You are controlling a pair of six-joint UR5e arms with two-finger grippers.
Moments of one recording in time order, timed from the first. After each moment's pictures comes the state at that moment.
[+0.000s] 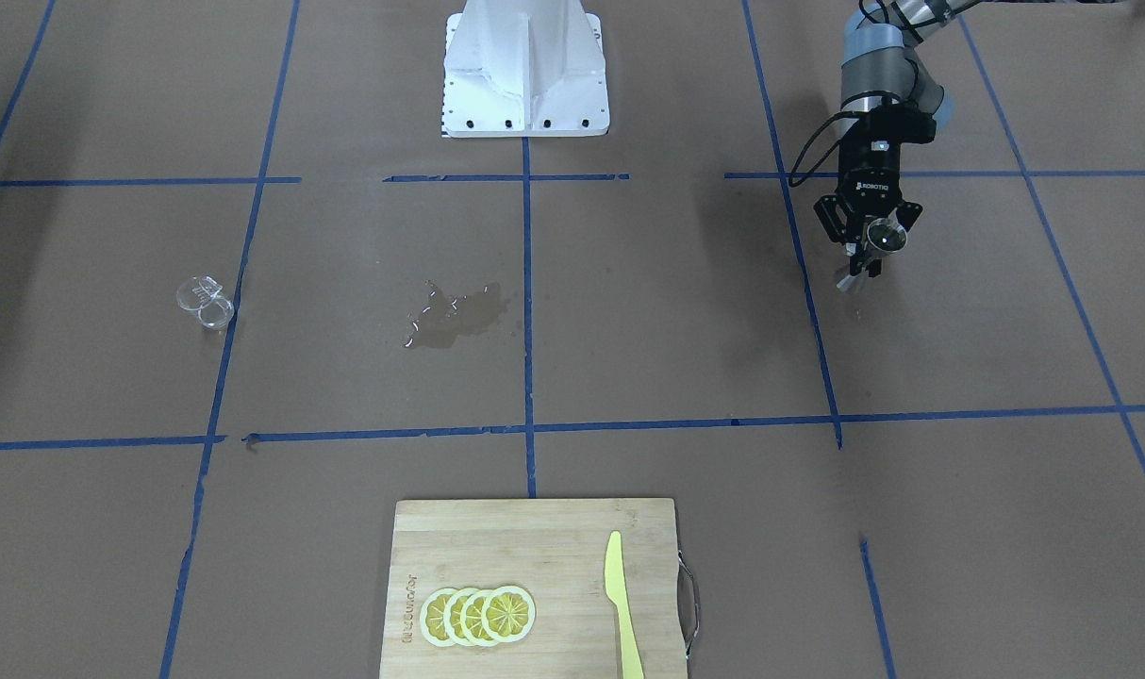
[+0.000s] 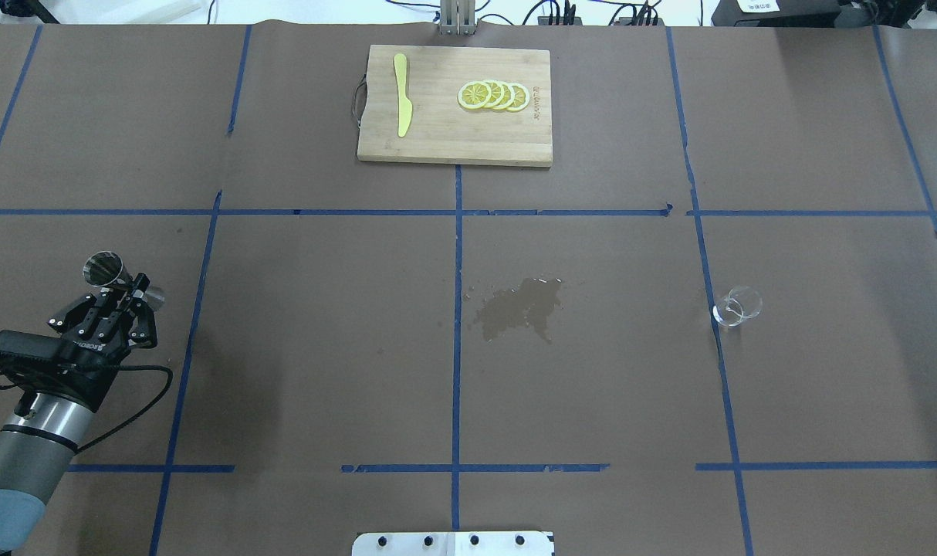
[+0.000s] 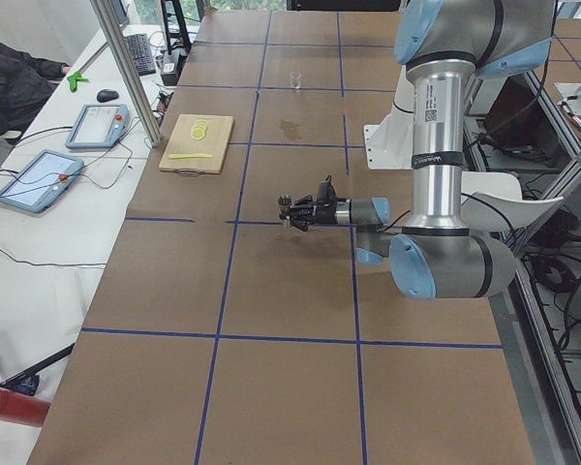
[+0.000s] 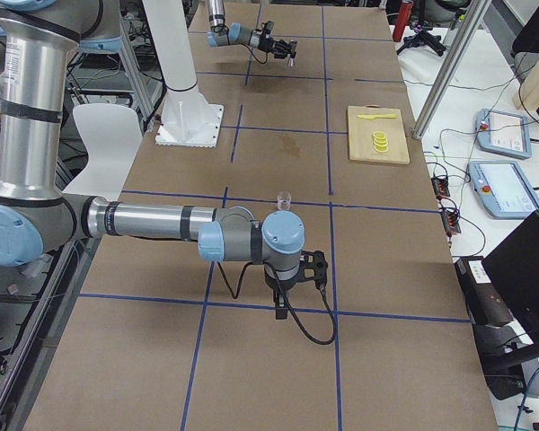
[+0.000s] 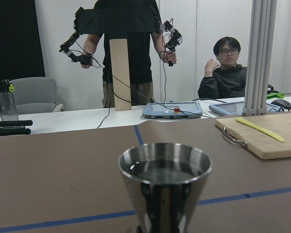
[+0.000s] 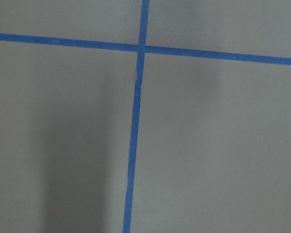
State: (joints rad) left arm -0.14 -1.48 -1.57 -3.04 -0.44 -0.92; right arm 1.54 -1.75 1.73 -1.50 2.31 -0.02
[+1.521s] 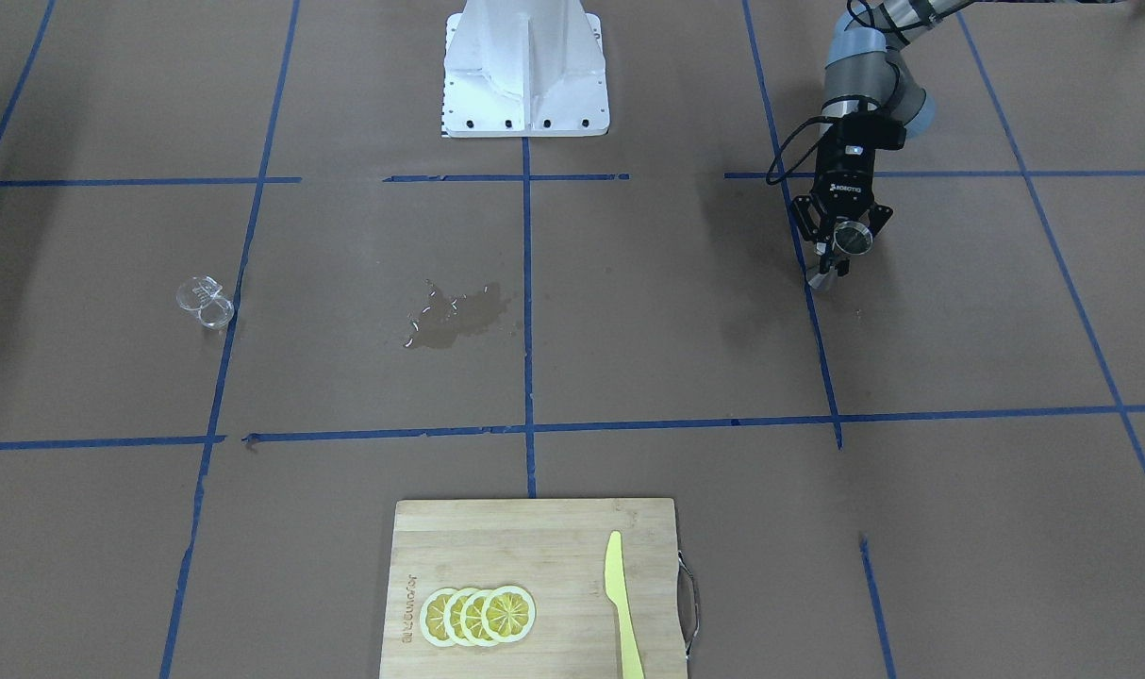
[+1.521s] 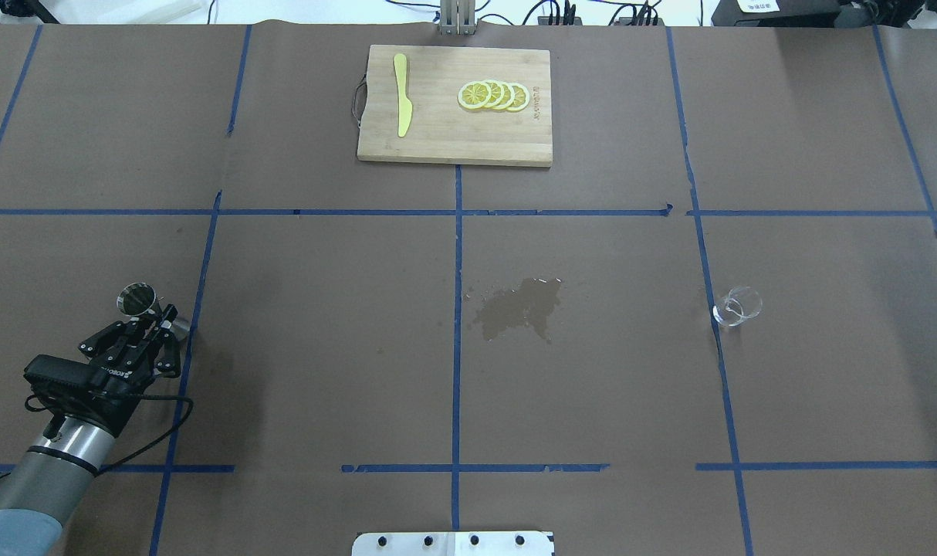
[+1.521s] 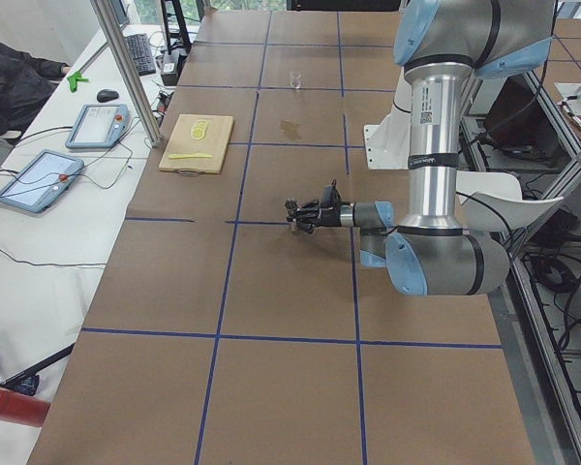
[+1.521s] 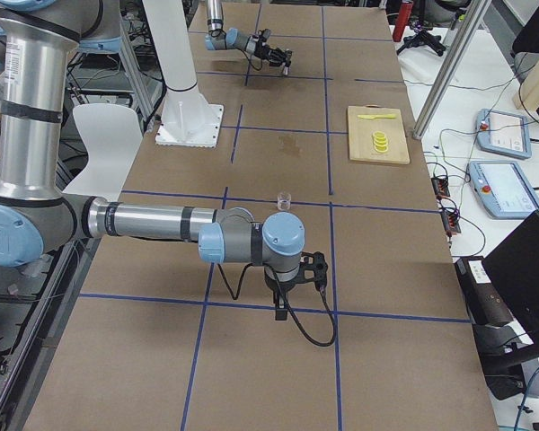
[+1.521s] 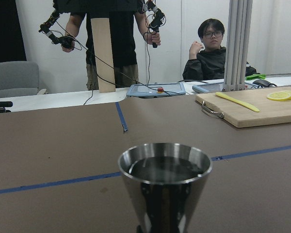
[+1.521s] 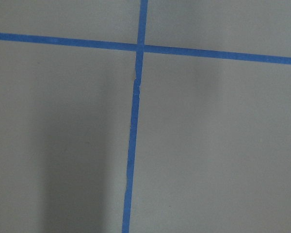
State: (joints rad) left arm -0.10 -1.51 -1.49 -3.10 -0.46 -0.91; right arm 1.54 -1.75 1.72 -1.50 2.31 -0.02
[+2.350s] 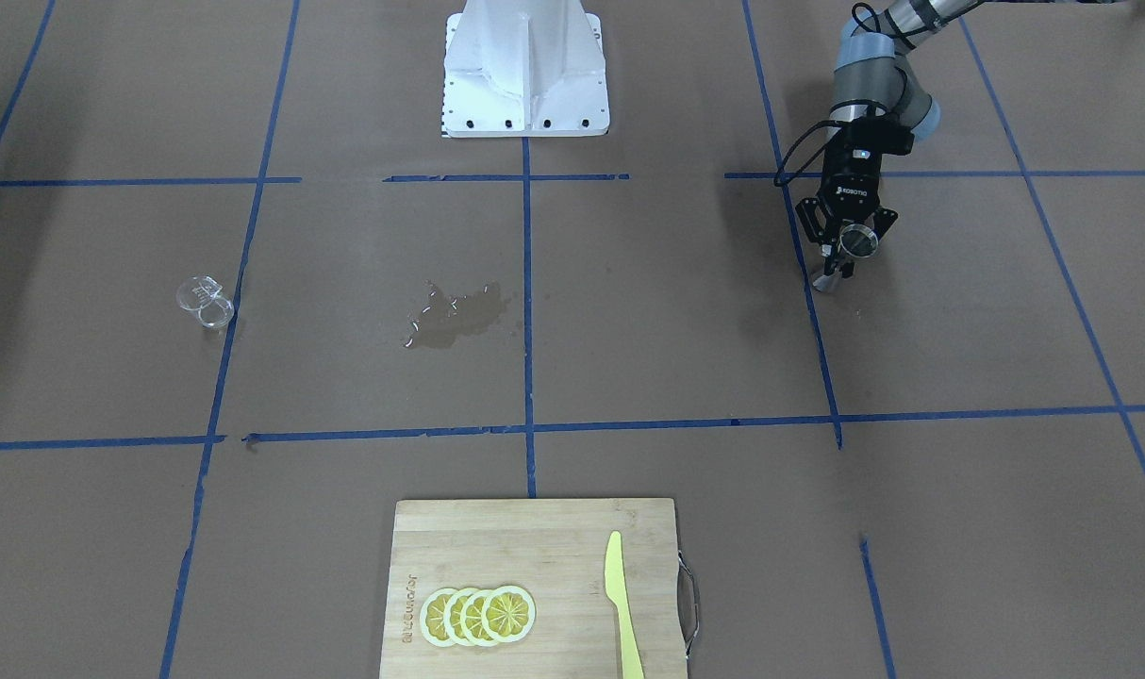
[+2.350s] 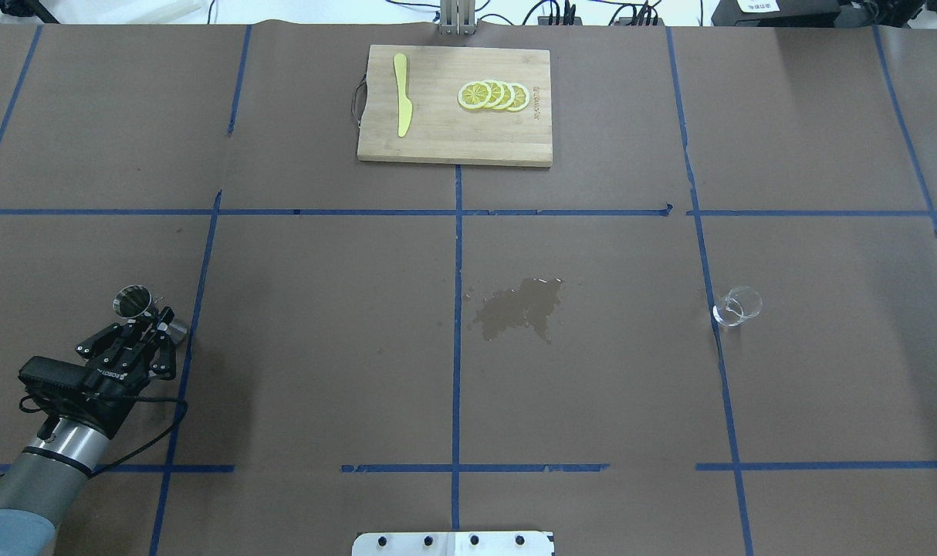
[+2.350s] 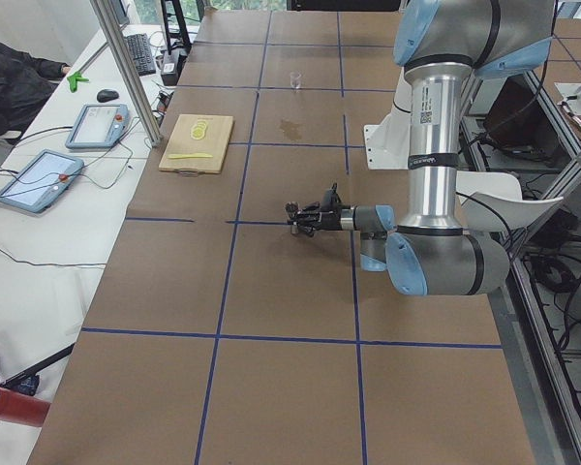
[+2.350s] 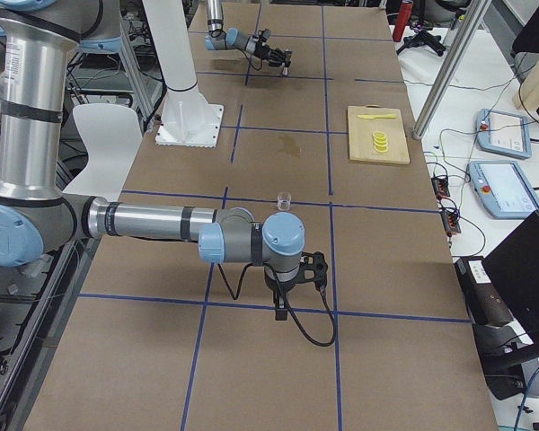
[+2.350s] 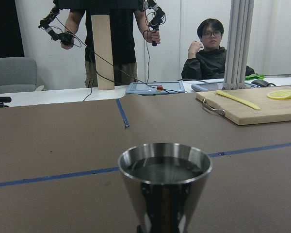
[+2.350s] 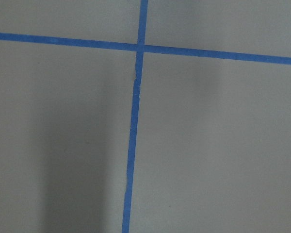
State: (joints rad) left arm -0.10 -1.51 -1.48 -3.11 -0.47 -0.91; right arm 1.54 -1.75 1.72 -1.50 2.31 -0.02
